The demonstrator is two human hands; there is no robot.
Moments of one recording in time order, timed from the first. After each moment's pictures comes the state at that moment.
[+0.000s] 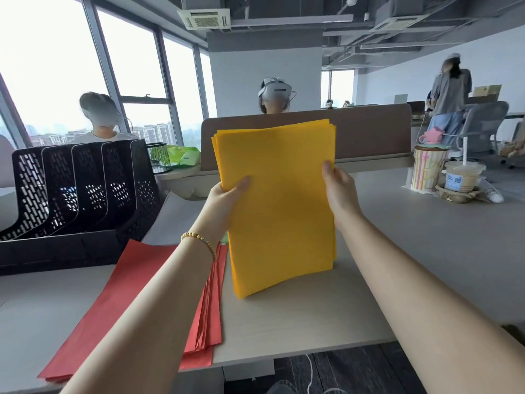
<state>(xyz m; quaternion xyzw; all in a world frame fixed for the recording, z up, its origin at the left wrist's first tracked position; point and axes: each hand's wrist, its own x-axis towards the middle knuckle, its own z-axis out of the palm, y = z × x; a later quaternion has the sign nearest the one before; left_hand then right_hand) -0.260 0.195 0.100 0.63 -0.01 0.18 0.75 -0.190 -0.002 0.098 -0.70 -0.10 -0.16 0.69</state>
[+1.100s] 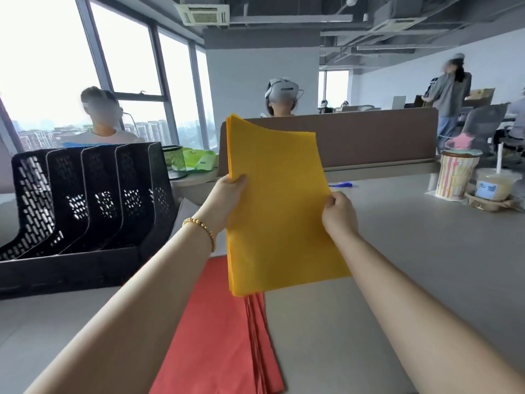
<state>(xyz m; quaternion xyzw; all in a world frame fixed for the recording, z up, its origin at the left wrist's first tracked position) -0.220 0.291 0.130 0.71 0.04 0.17 0.68 -0.170 0.099 0.078 -0.84 0.01 -0.17 0.51</state>
